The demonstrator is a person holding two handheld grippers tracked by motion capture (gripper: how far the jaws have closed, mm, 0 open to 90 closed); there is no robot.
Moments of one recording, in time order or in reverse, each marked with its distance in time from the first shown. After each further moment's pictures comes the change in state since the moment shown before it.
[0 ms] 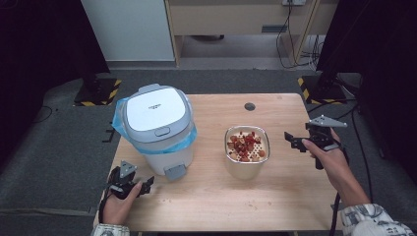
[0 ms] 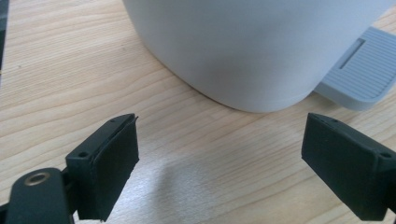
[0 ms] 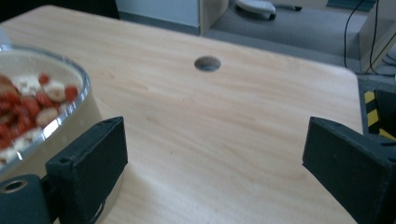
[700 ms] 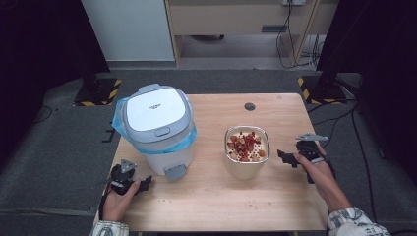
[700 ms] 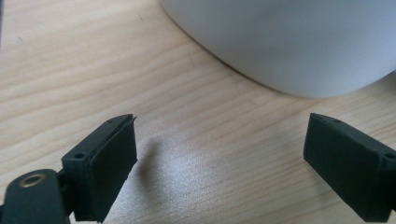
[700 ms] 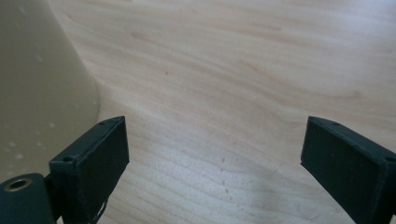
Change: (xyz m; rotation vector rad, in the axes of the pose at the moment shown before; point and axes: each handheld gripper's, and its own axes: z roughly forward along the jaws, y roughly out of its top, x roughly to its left) left arm 0.017 -0.008 0.025 0.091 0.012 -0.010; right arm 0.007 -0.063 0.044 0.186 -0.013 0.035
